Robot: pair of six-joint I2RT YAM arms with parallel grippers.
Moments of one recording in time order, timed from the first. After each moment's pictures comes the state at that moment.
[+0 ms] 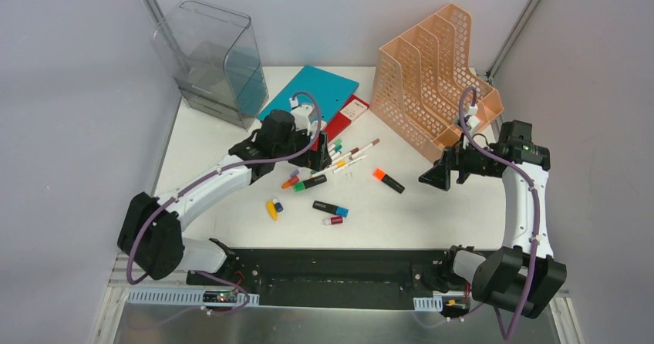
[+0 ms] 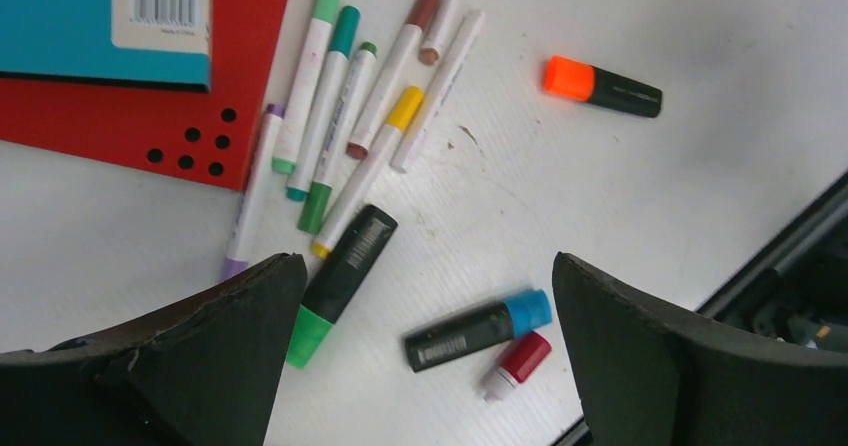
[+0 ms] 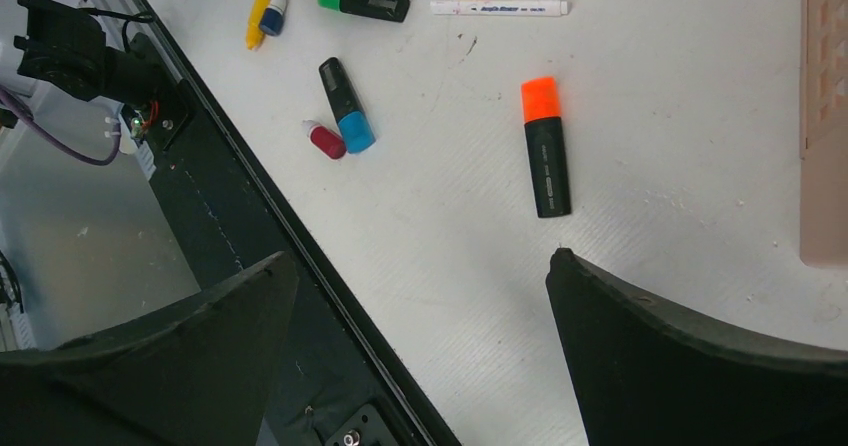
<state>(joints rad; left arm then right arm) -0.59 1.29 0.91 -0.23 0.21 -0.35 -0.28 1.14 1.07 -1.21 -1.07 -0.73</state>
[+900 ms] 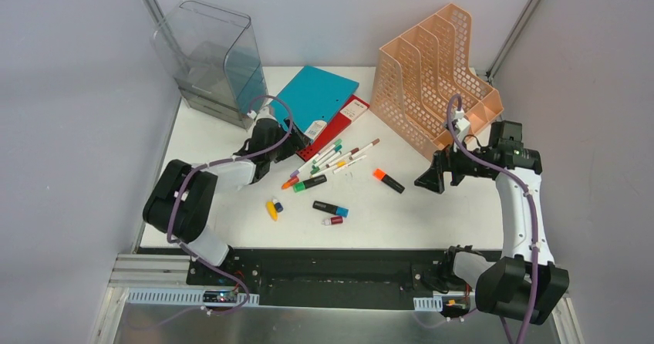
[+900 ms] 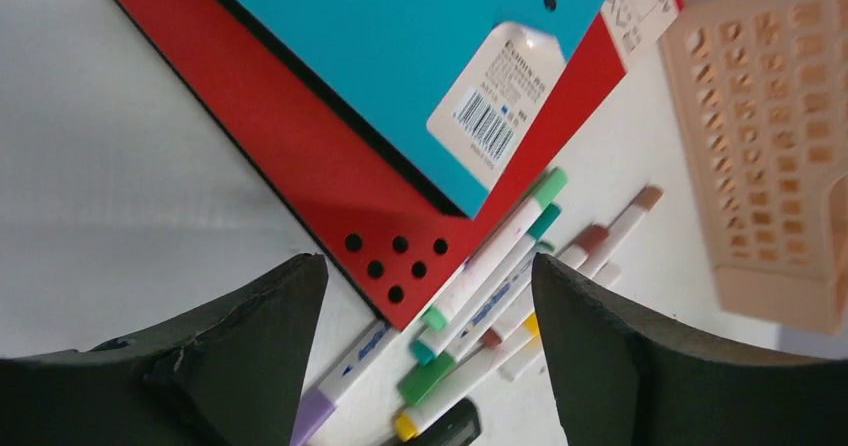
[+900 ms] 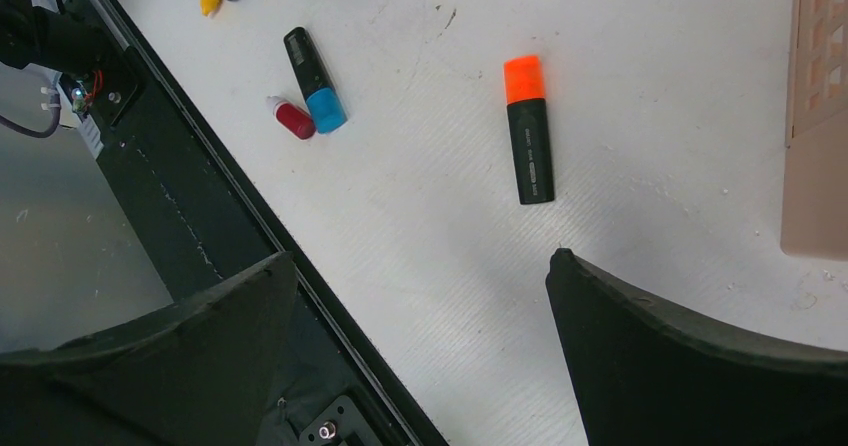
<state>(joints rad) -0.41 1.56 0.72 0.27 -0.01 -0.80 -0.19 1.10 1.02 -1.11 -0.95 -0.66</state>
